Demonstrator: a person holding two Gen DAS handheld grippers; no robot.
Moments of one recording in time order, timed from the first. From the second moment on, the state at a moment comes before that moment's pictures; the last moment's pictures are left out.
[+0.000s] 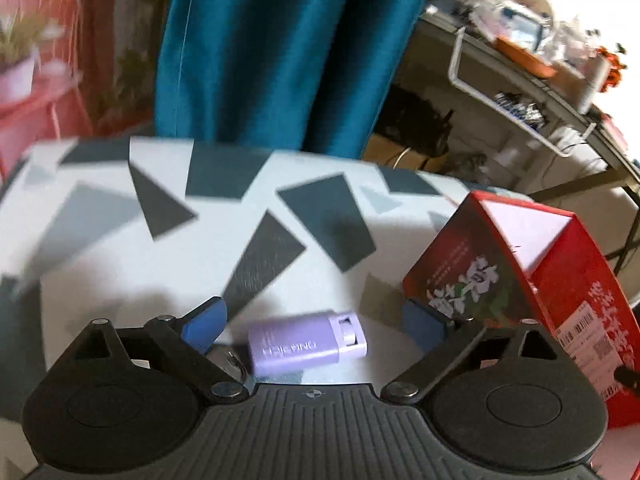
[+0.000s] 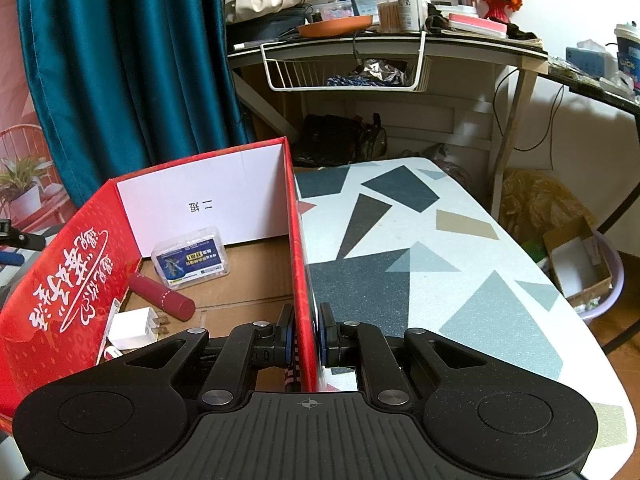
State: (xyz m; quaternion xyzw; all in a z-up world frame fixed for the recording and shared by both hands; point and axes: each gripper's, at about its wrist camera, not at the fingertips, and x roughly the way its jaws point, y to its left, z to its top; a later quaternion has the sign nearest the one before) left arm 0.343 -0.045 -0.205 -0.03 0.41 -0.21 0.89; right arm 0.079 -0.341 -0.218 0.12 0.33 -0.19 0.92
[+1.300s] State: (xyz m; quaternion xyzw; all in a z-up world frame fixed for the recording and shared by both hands) left arm 0.340 -0.094 -0.247 0.08 0.43 -0.15 0.89; right arm 0.079 -0.341 -0.218 0.12 0.33 -0.19 0.92
